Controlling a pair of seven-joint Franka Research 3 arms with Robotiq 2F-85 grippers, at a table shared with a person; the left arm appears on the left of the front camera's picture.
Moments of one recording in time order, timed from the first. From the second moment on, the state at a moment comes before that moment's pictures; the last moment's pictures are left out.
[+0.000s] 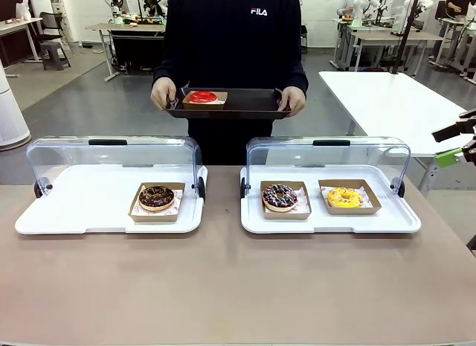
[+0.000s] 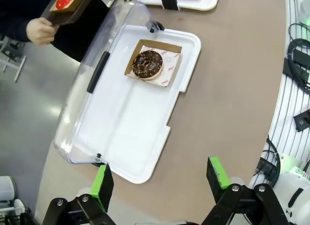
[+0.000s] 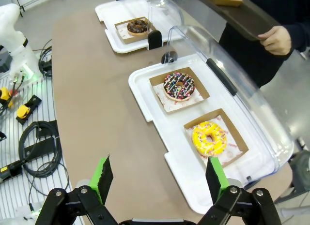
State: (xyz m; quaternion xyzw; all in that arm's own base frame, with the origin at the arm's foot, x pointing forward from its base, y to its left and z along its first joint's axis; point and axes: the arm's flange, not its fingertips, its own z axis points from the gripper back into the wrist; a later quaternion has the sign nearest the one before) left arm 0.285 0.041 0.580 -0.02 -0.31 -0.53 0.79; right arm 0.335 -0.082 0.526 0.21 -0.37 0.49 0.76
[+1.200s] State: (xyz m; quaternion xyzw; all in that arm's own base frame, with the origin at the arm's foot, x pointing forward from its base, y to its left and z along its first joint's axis) left arm 0.300 0.140 0.530 -0.11 -0.44 -0.55 0.70; right arm 0.335 -0.082 0.526 0.21 -0.37 0.49 0.76
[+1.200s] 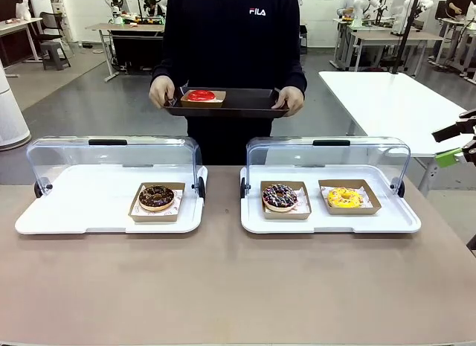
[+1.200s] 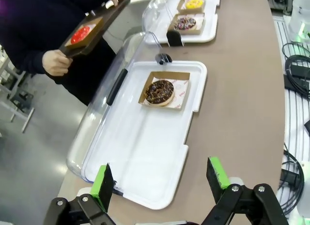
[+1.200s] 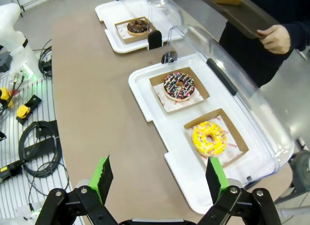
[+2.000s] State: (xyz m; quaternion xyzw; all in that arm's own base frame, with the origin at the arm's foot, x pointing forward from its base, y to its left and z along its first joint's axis) left arm 0.311 0.146 0.517 -0.12 -0.49 -0.53 0.68; right arm 0.335 -0.082 0.526 0.21 -0.37 0.49 0.76
